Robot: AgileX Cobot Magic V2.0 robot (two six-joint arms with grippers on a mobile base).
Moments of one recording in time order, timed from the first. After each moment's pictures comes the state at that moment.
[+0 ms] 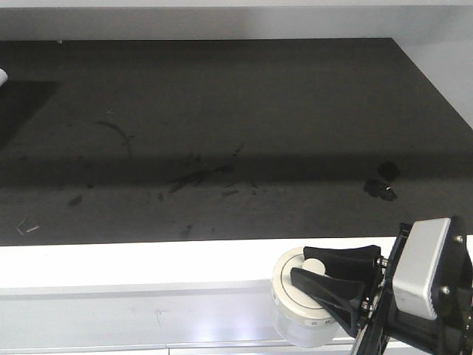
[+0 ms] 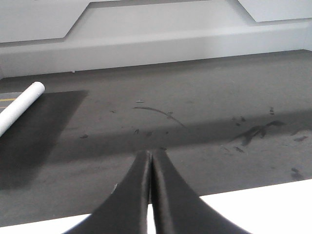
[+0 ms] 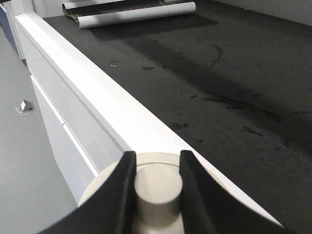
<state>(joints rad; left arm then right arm) -0.08 0.17 -0.21 -0.05 0.22 0.04 0.39 0.90 -0.37 -1.28 -0.58 1.06</state>
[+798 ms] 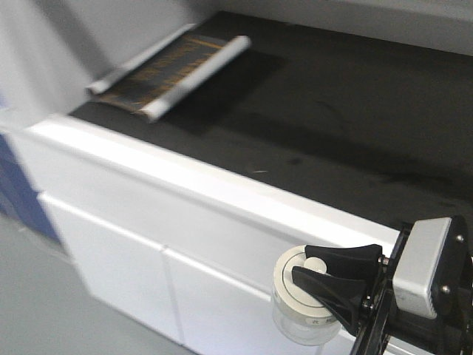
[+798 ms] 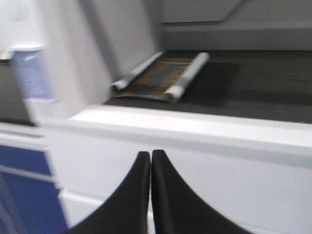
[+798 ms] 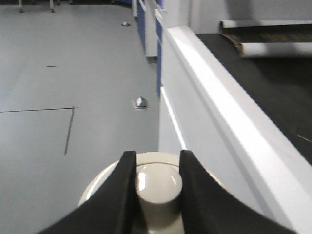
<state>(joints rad) -0.08 0.17 -0.21 -0.05 0.22 0.04 0.39 0.90 -0.37 -1.28 -0.57 1.06</state>
